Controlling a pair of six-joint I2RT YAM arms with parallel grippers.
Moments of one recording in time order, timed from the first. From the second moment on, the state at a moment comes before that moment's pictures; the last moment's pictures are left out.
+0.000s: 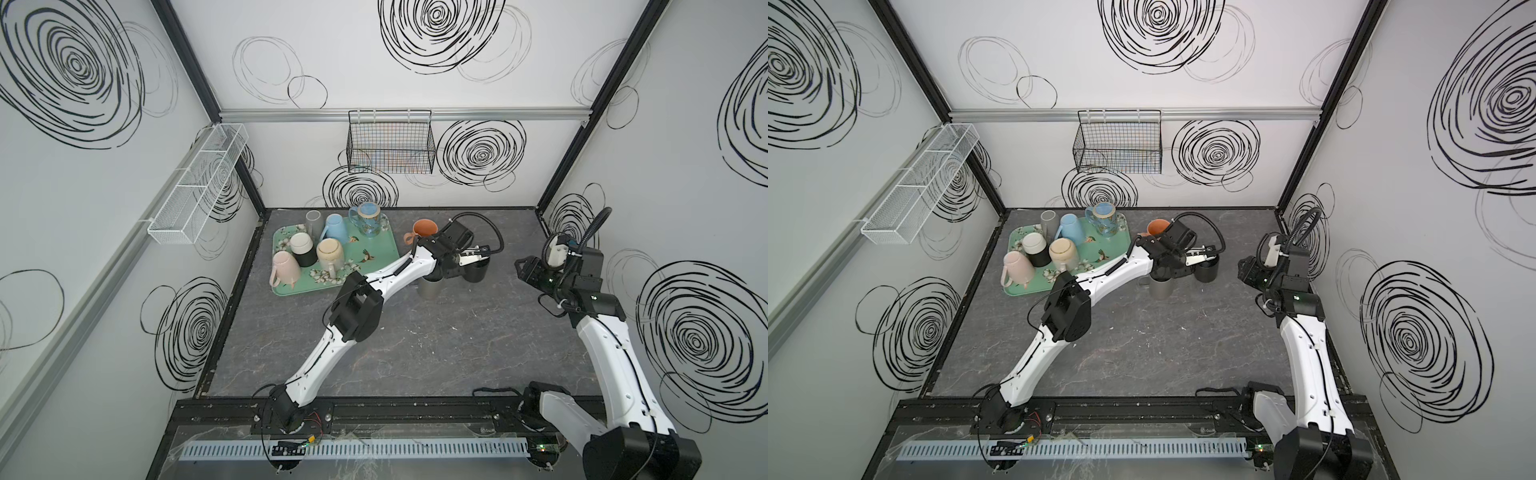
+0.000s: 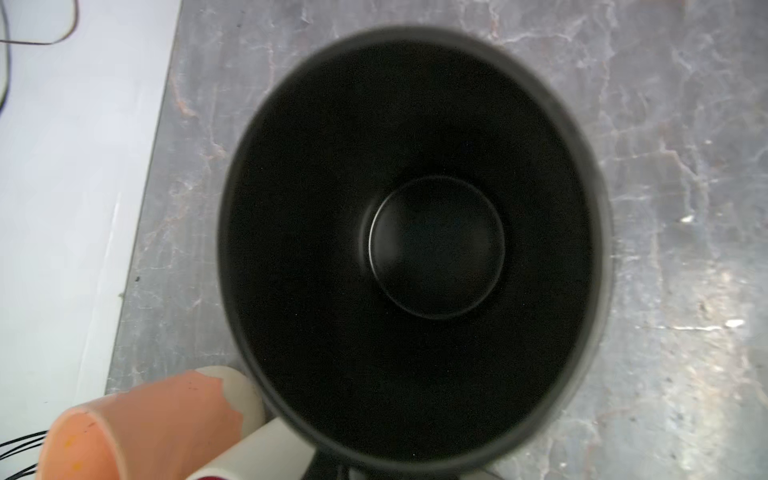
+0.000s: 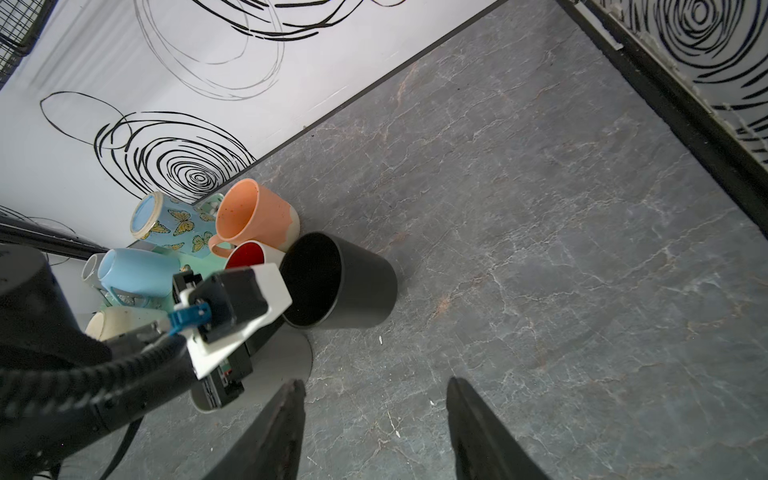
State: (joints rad) left arm -0.79 2.47 2.32 -0.70 0.04 0.64; right arm -0.13 0.99 0.89 -0.55 -0.29 0.38
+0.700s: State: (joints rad) left arm -0.71 2.61 2.40 -0.56 0.05 0.68; right arm -0.13 1.05 0.85 -0.48 -0.35 0.43
